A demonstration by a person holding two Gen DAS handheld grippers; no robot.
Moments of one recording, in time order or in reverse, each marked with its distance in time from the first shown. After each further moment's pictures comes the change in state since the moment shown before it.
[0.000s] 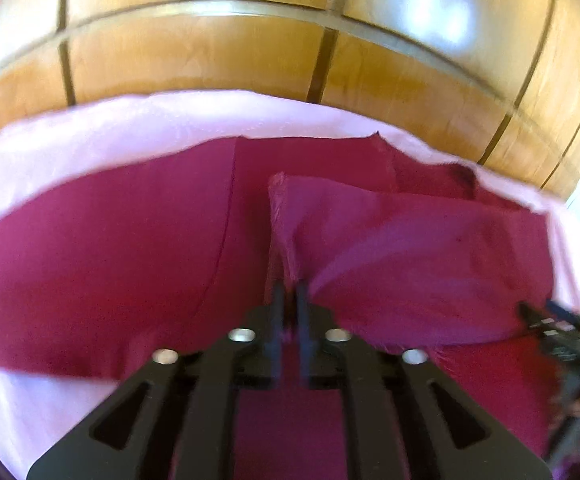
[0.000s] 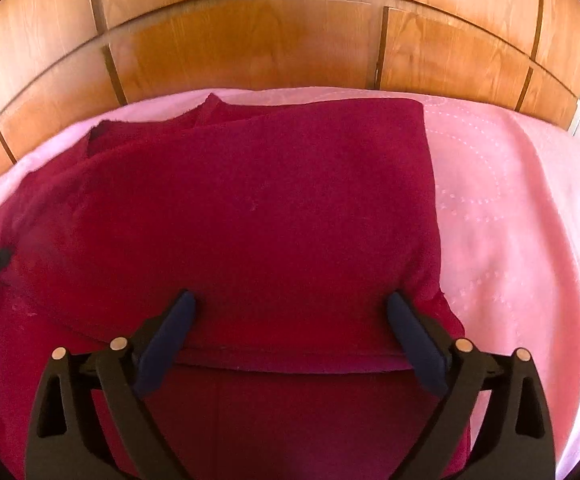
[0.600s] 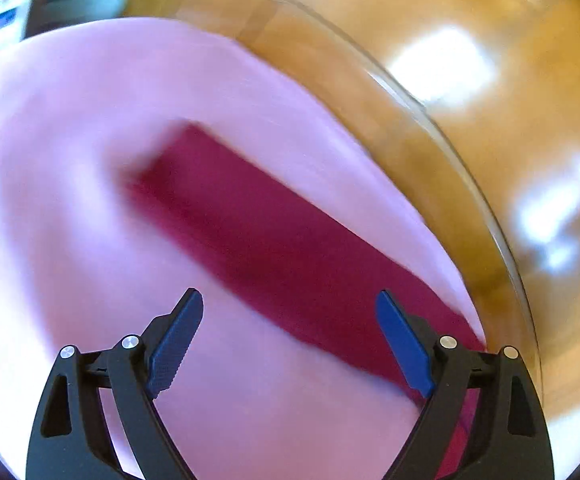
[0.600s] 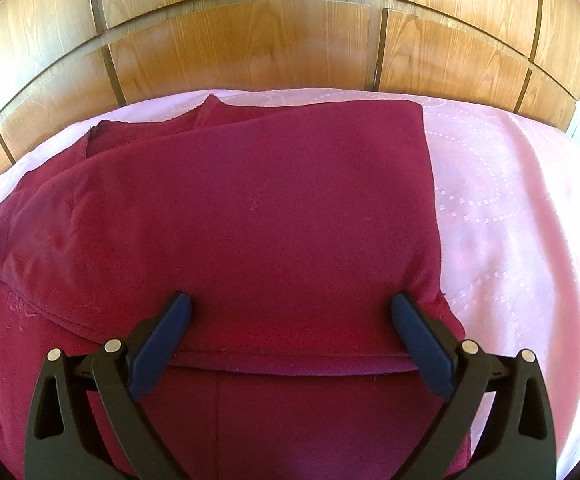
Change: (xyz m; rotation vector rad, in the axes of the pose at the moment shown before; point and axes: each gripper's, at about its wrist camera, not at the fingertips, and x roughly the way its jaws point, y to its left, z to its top) left arm -0.167 0.285 -0.066 -0.783 -0.243 0.168; right arm -0.003 0.000 0.000 0.006 -0.008 0.003
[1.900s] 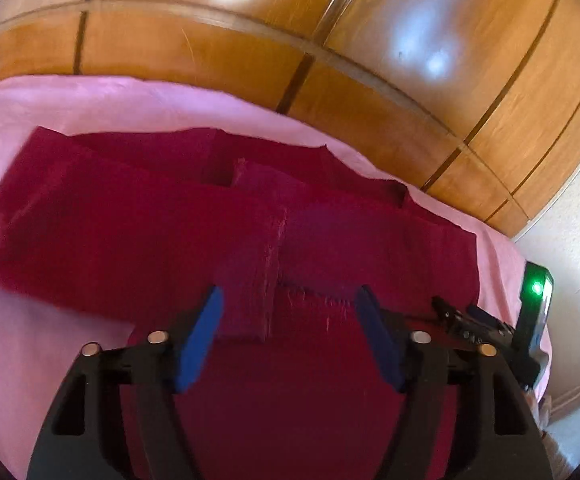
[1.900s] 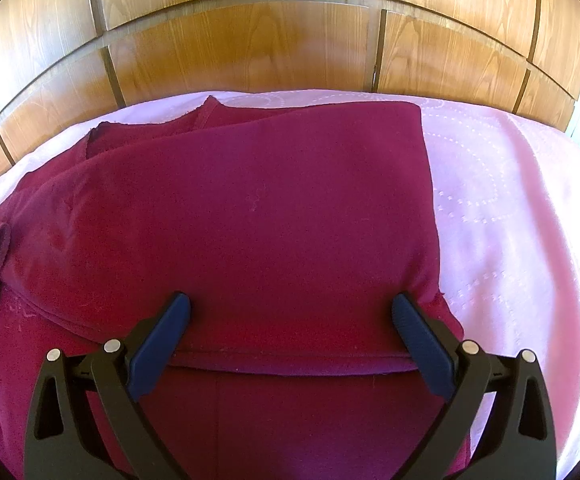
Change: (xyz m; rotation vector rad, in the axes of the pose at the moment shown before) left arm 0.034 -0.231 -0.217 0.683 0.250 -0.324; right arm 0.000 -0.002 0.002 -0.003 -0.002 0.006
